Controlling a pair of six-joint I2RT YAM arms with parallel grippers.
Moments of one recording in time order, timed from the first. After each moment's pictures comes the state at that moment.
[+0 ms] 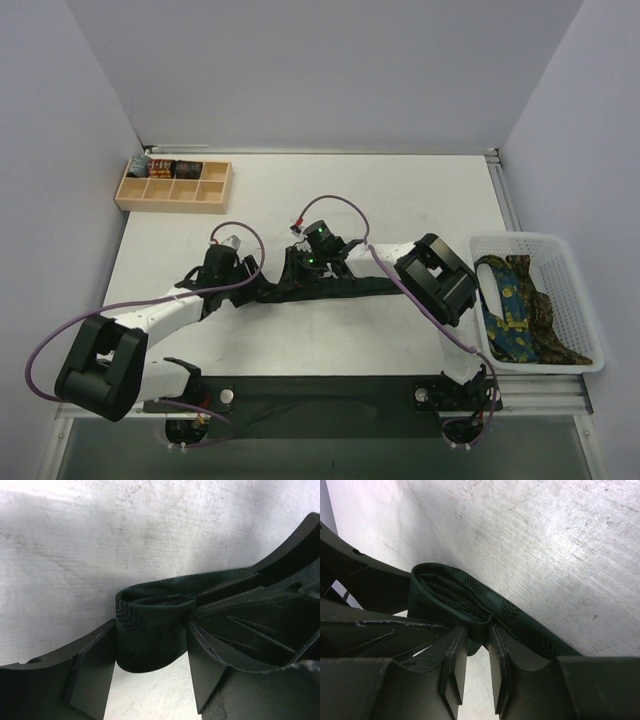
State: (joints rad) left arm -0.38 1.28 0.48 -0.05 0.17 -0.78; right arm 0.78 2.03 1.16 0.06 -0.47 0.70
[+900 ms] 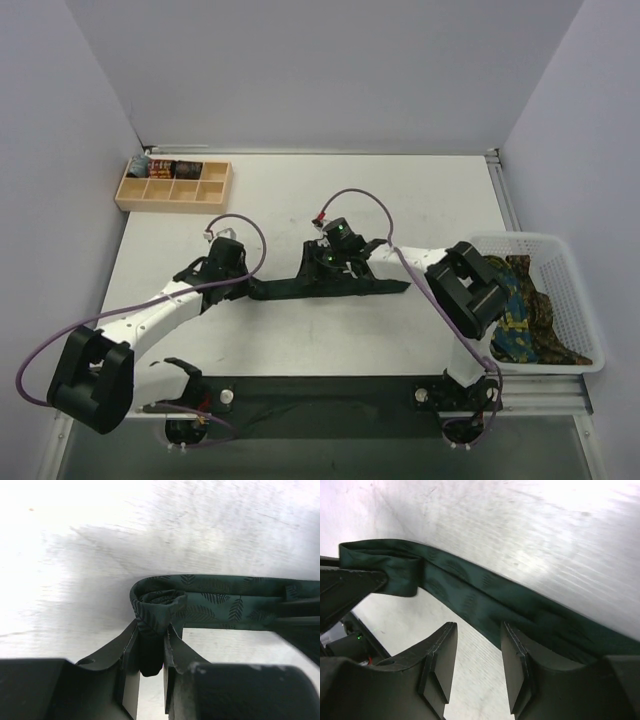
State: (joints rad) left arm -0.44 1.21 0.60 -0.32 -0.09 -0.74; right arm 0.74 1.86 1.04 0.00 -0.35 0.65
